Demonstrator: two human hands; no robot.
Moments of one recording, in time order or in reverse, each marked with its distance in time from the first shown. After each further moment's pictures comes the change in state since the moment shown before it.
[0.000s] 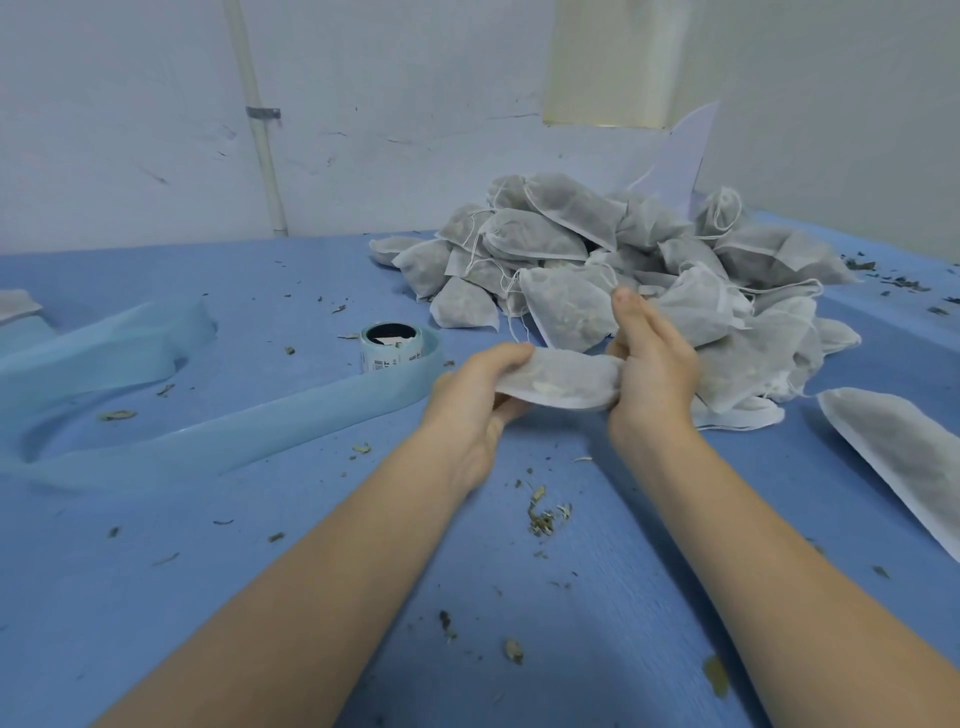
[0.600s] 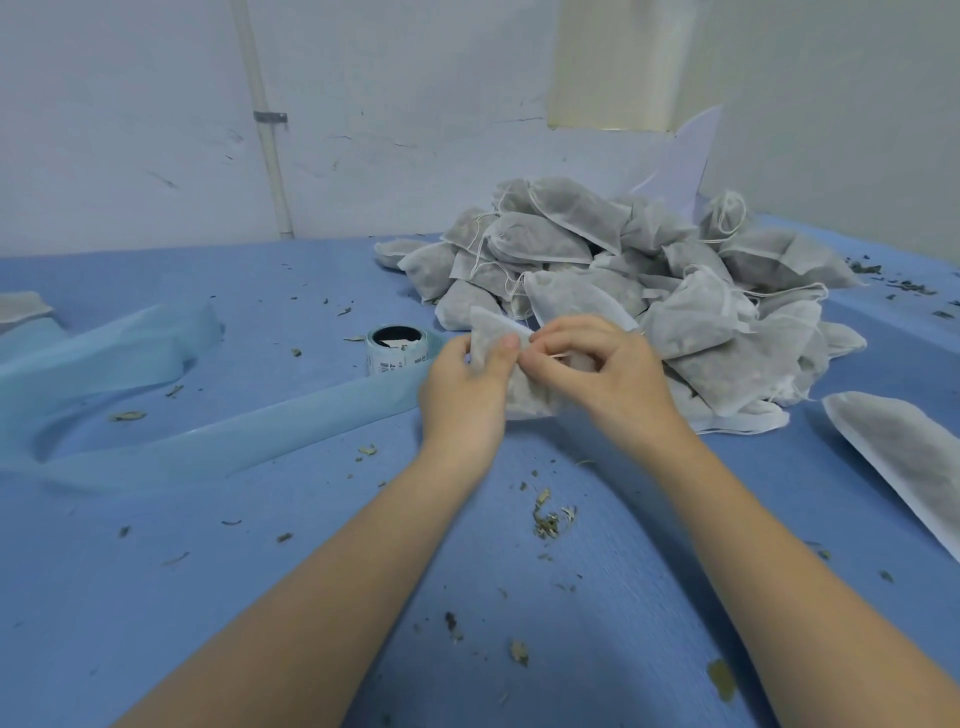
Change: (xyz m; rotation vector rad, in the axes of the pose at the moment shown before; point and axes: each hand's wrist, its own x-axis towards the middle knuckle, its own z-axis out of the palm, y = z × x) left_hand -0.002 -0.003 -0.005 0.535 0.231 0.471; right_hand -0.011 -0.002 -0.008 -0.699 -0.627 -0.402
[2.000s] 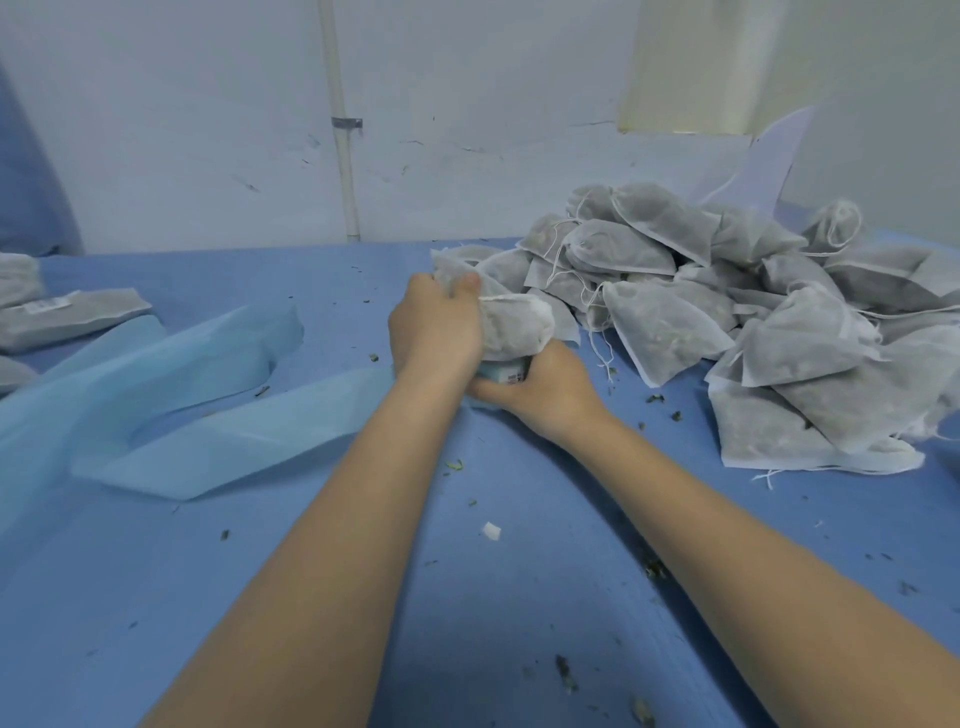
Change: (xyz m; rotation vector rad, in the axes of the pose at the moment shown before) left_hand 0.076 0.023 -0.069 0.261 0.182 -0.016; right_hand 0.049 0.010 0.112 -0.248 -0.221 0.143
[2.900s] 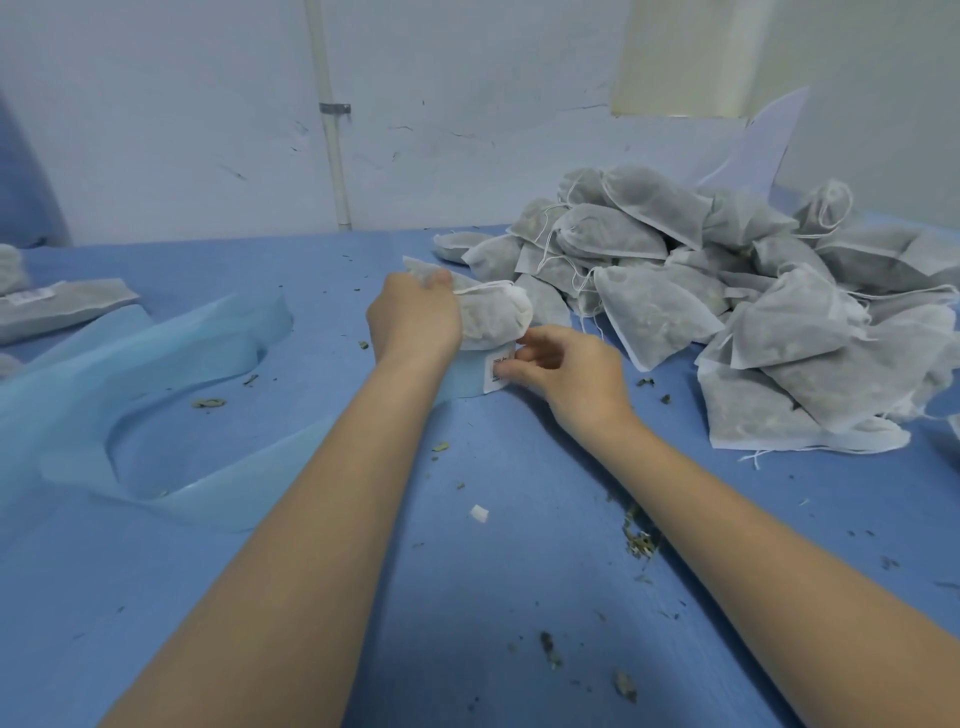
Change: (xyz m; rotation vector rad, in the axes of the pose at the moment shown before) left_hand 0.001 -0.003 -0.002 0.047 0.008 -0.100; right_hand -0.018 0.012 -0.020 0.179 0.127 0.029
